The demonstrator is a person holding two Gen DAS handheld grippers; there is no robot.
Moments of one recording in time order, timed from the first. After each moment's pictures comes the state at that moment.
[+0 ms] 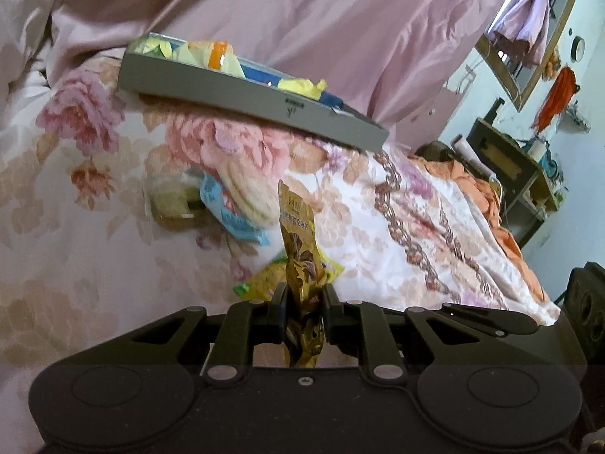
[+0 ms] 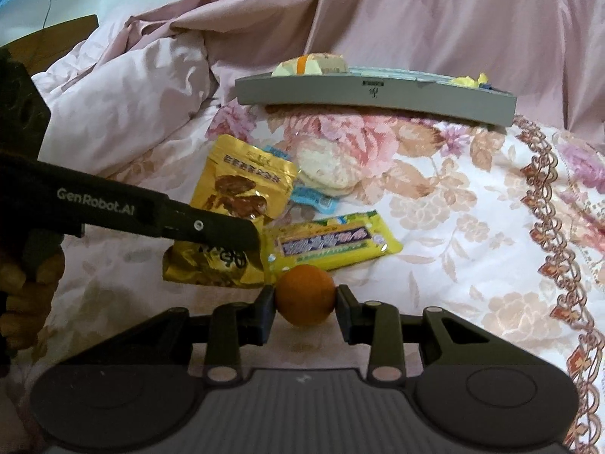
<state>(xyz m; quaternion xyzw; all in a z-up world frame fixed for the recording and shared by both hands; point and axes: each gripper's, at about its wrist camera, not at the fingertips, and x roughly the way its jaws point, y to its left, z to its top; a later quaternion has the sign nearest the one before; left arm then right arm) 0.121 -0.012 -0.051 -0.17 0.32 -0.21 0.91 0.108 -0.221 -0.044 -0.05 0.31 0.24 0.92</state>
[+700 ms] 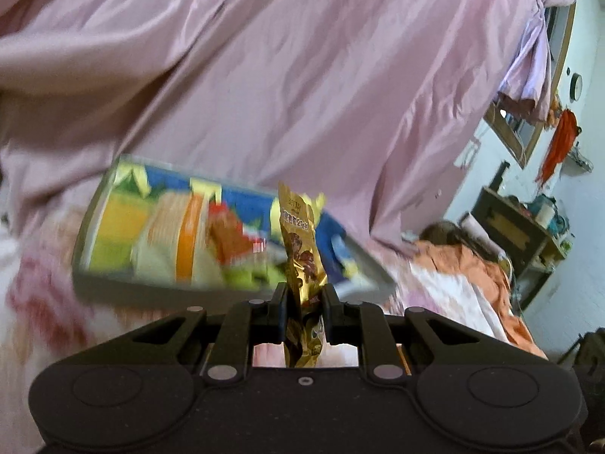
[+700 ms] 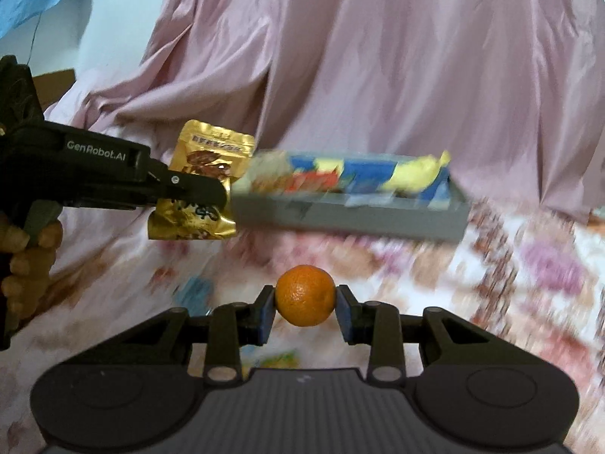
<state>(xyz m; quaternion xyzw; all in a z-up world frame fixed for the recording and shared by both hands) 0.238 -0.013 0.051 -0.17 0.23 -0.19 0.94 0.196 -0.260 0.025 -0.02 0.22 0.22 0.95</state>
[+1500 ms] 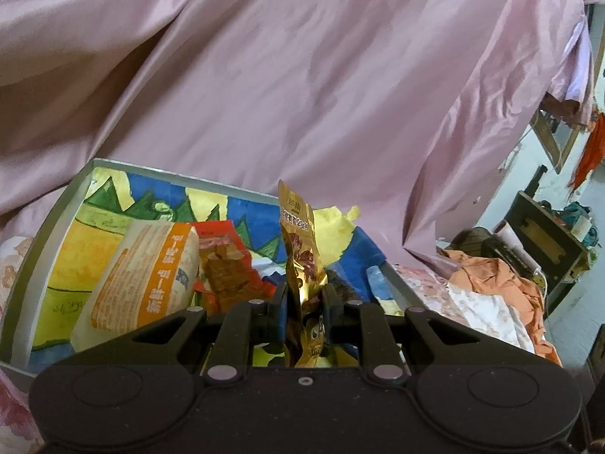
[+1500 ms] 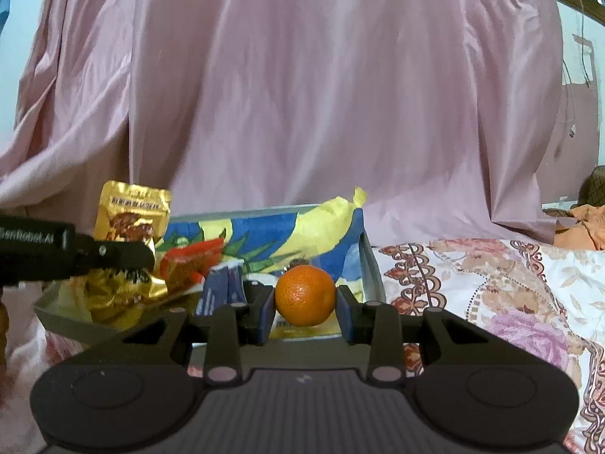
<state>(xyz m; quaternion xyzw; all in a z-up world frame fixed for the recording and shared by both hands) 0.345 -0.038 0.039 -0.17 0.27 -0.16 0.93 0.319 -0.277 0.029 0.03 0.22 0.11 0.97</state>
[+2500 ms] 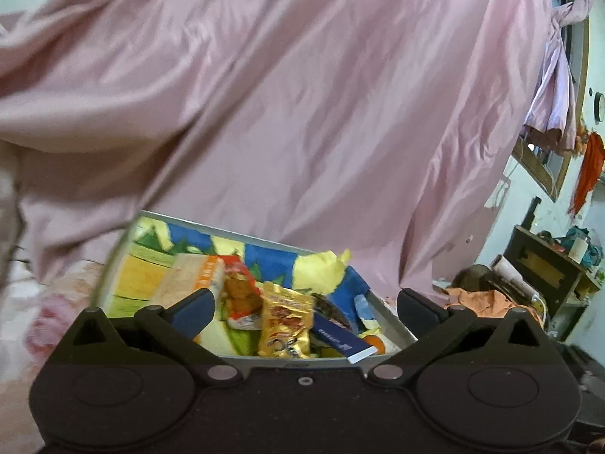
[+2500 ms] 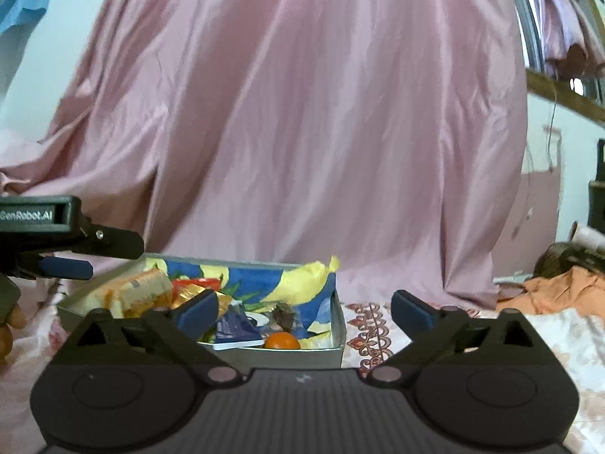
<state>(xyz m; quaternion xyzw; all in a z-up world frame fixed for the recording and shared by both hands) 0.232 -0.029 0.074 -0.16 0.17 -0.11 0.97 0.208 -0.277 0.066 -0.02 0.09 0.07 0.99</state>
